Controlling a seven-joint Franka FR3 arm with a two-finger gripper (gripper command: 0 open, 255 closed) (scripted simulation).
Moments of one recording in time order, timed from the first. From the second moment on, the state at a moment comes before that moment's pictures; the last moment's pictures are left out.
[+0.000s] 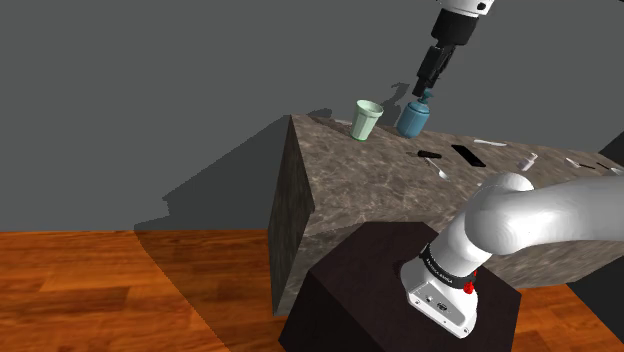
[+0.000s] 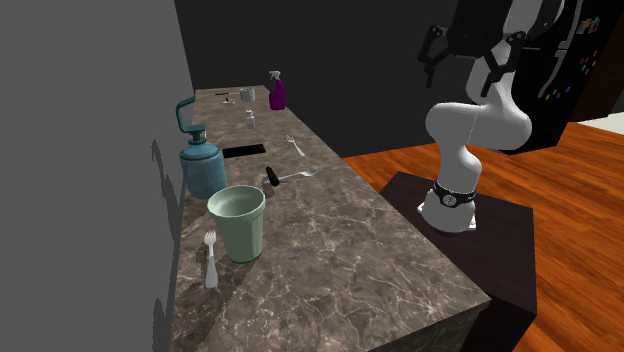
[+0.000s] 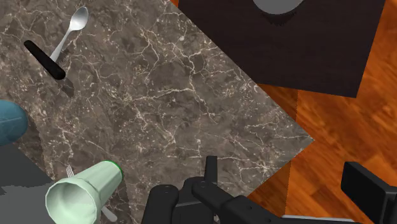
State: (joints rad) arm 0.02 -0.81 -0.04 -2.27 -0.10 1.45 -0.15
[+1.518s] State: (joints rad) arm -0.07 -0.21 -0.25 -2.16 -0.21 1.98 -0.25
